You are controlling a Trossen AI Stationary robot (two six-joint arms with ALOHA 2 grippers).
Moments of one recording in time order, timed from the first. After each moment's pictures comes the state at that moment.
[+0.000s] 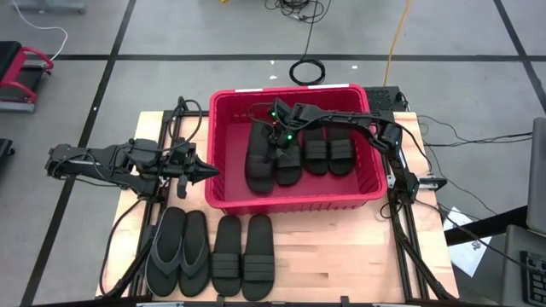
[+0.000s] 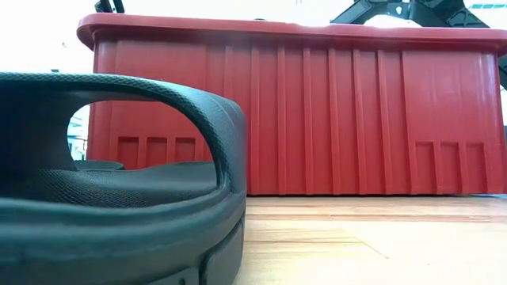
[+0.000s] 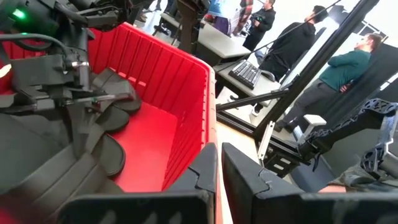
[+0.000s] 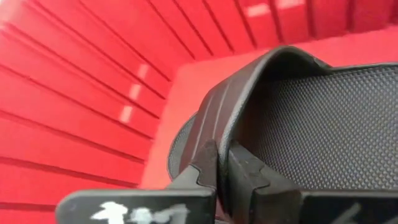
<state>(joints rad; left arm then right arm) -0.10 0.66 0.77 -0.28 -0.05 -0.52 -0.46 2.13 1.66 -0.53 -0.91 -0.27</state>
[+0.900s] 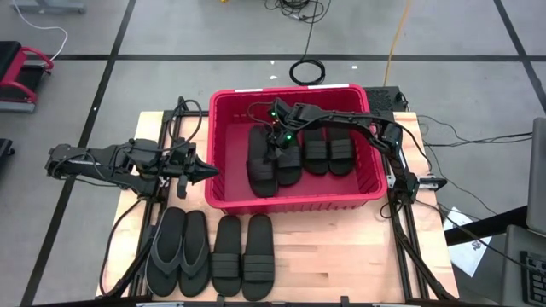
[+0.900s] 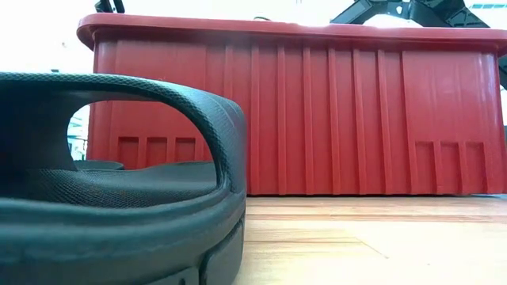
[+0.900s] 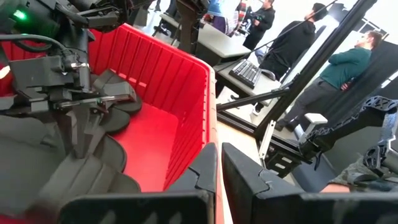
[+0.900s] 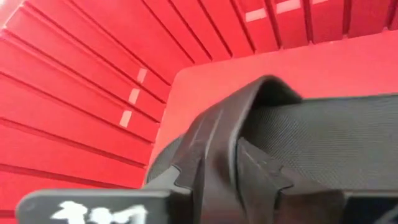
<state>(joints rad) -0.10 0.66 0.77 -0.28 -0.05 -0.50 -0.46 2.13 1.66 -0.52 -0.89 -0.25</state>
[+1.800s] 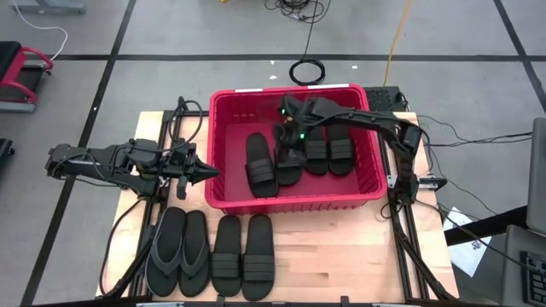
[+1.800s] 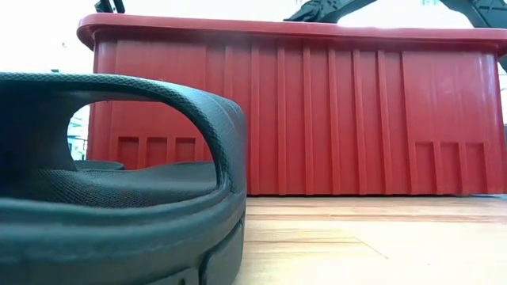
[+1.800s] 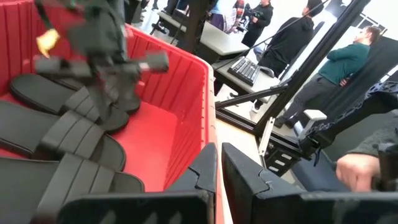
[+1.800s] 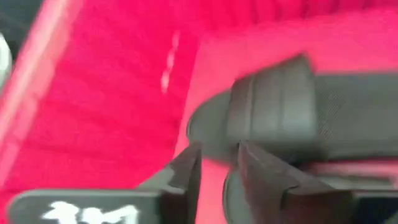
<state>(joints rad) -0.10 0.66 0.77 -0.29 -0.04 -0.49 -0.42 1.94 1.66 -0.85 -0.76 -0.37</state>
